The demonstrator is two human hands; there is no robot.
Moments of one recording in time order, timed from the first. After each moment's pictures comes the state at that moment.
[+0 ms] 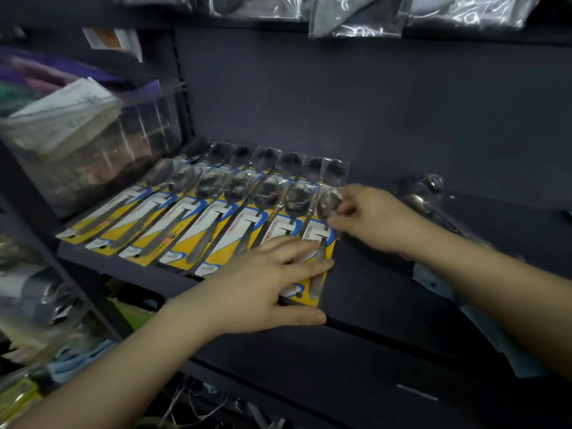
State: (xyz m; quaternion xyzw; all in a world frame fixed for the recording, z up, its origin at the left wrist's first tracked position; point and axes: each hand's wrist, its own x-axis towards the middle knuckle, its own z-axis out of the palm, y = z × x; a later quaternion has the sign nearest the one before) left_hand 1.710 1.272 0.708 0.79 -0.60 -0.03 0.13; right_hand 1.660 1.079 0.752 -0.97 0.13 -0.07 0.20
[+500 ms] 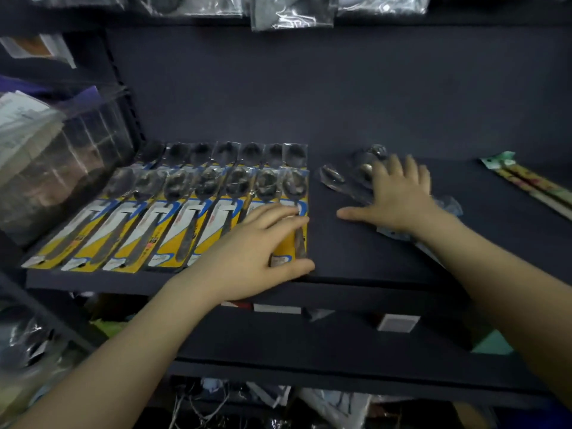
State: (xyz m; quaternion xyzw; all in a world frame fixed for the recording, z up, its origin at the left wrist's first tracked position) left_hand 1.716 1.270 0.719 0.75 -0.63 -0.01 0.19; right_hand 1.606 1.057 0.738 -0.92 0.38 -0.07 0.02
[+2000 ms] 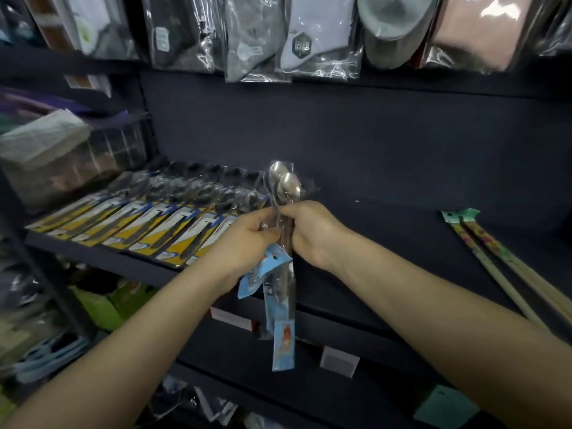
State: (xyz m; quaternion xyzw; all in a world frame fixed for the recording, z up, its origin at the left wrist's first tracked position) left_hand 1.602 1.178 0.754 0.73 -0.31 -0.17 0.59; right_hand 1.572 1.068 0.767 -0.58 0.17 -0.06 0.79
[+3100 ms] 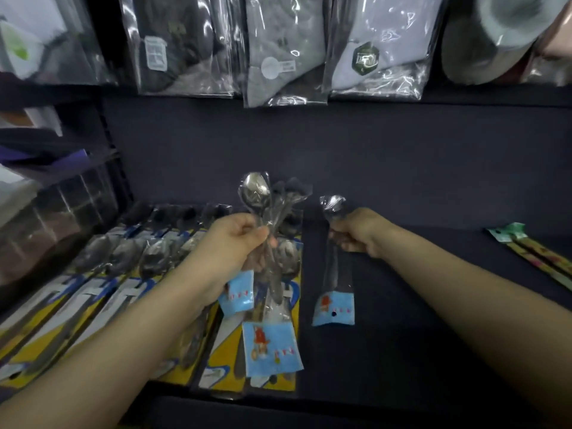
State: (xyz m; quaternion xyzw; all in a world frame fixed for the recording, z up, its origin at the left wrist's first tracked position) left_hand 1.768 1.197 0.768 0.70 -0.31 -0.22 0.60; right_hand 1.696 0.992 0.750 -0.71 0.39 -0.14 0.57
